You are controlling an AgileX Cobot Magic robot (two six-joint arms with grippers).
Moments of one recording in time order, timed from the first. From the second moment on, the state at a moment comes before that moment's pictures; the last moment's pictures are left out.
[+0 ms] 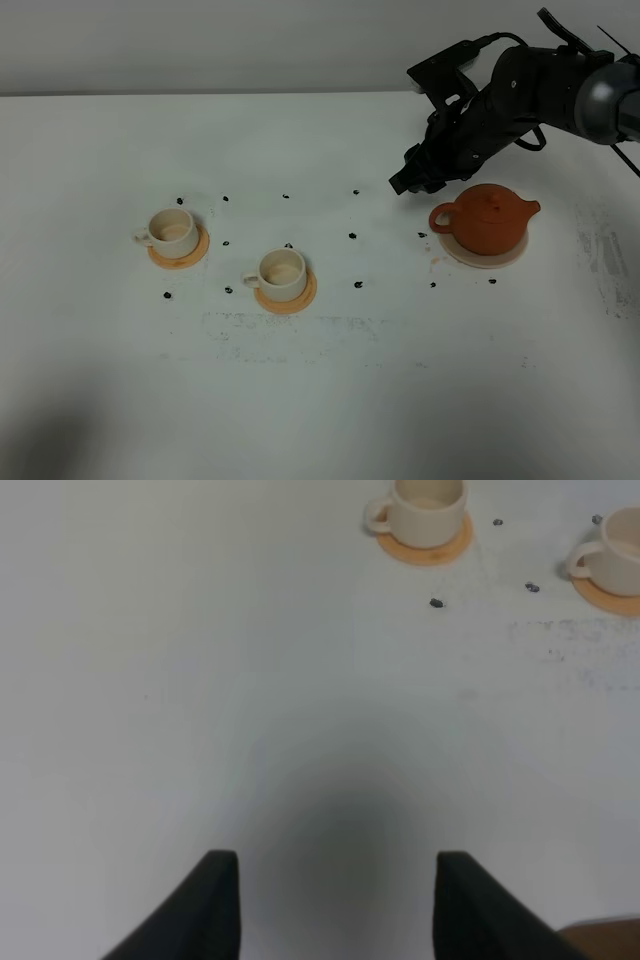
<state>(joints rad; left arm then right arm) 0.00 0.11 -0.51 -0.04 1.06 0.09 0.24 2.16 -1.59 0.28 0.64 -0.60</state>
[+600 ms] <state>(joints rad) 0.00 0.11 -0.51 -0.04 1.06 0.09 0.24 2.16 -1.59 0.30 0.78 -0.59</state>
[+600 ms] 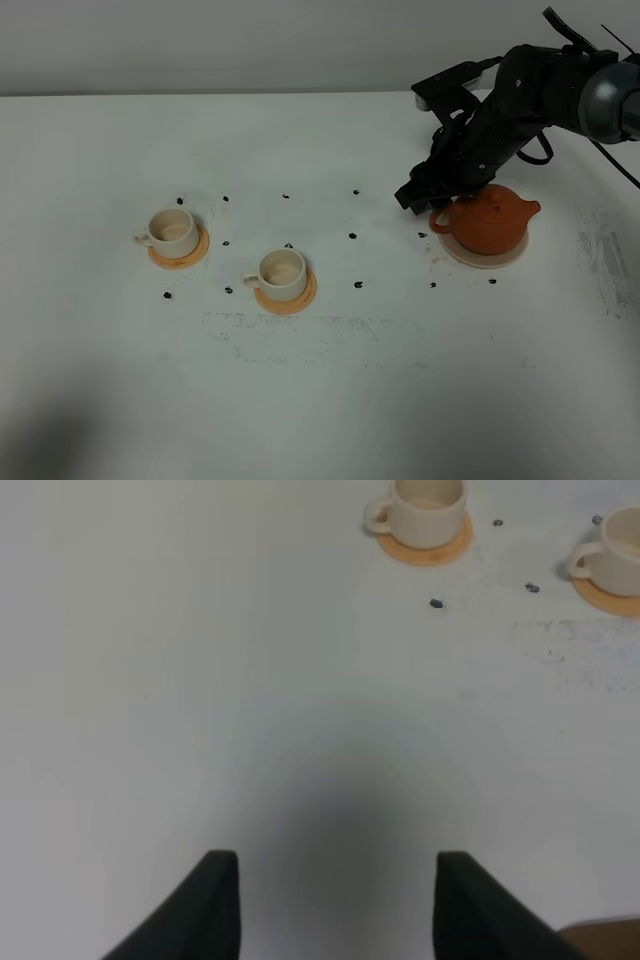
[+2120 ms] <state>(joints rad) 0.00 0.11 -0.51 -0.04 1.06 0.09 0.31 1.92 -1.40 0.35 0.65 -0.67</state>
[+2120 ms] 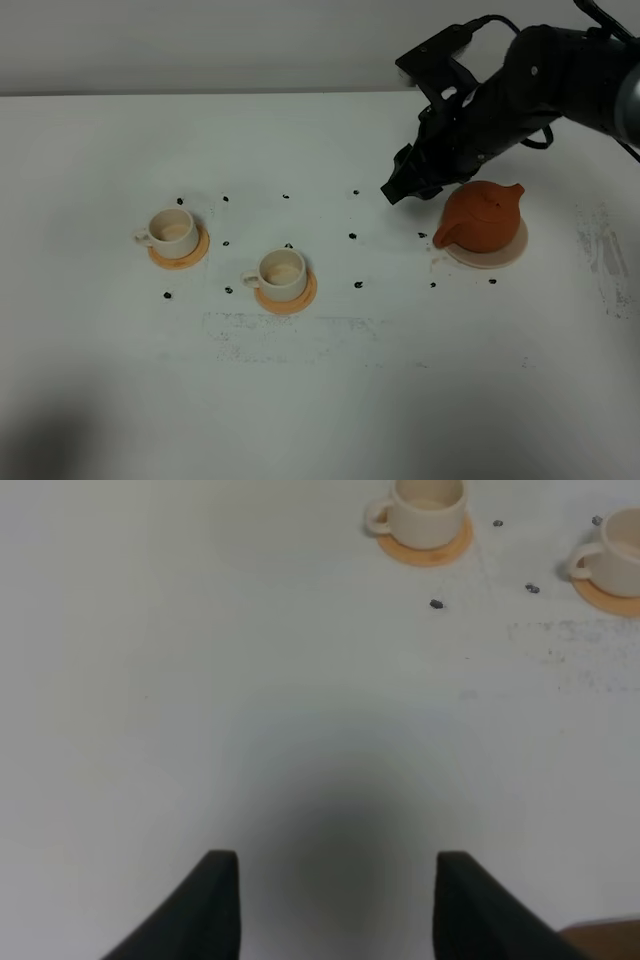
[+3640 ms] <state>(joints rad) 0.00 0.11 -0.51 -0.04 1.06 0.09 0.36 1.94 -1.06 0.35 0.22 -0.67</state>
